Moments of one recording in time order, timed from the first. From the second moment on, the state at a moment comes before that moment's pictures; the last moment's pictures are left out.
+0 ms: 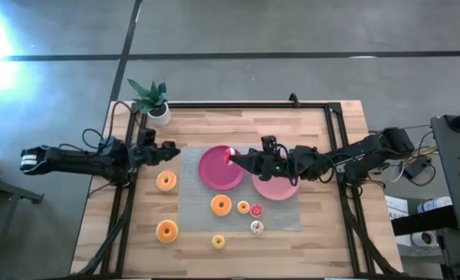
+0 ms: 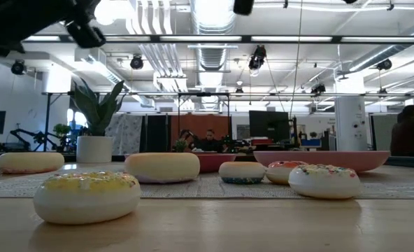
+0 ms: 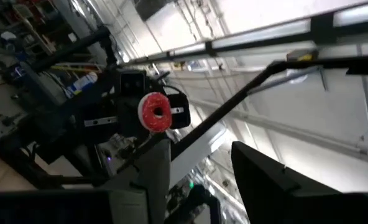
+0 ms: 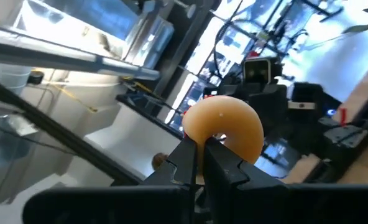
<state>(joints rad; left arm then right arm) 0.08 0.69 0.21 0.95 0.19 -1.10 0.18 1.52 0.95 0.87 0.26 1.02</state>
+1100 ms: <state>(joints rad) 0.21 1.32 0.78 1.18 0.71 -1.21 0.18 1.61 1.14 0.87 0.16 0.88</state>
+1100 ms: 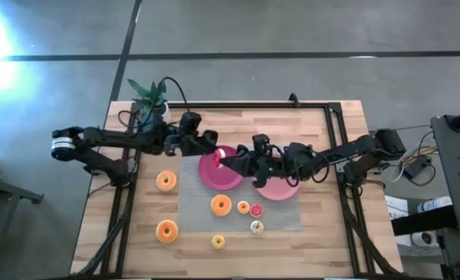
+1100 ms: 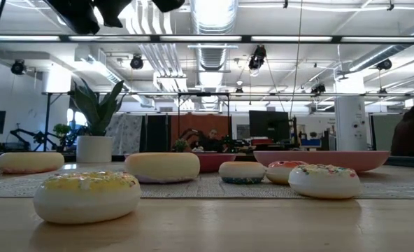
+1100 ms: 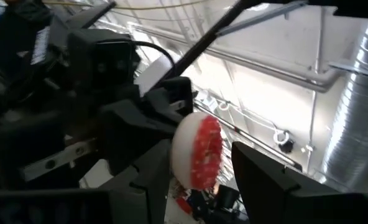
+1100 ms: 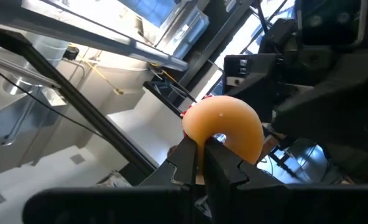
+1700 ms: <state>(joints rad) 0.21 1.38 0.83 1.20 0.75 -1.21 0.17 1.60 1.12 0.87 0.18 0.88</state>
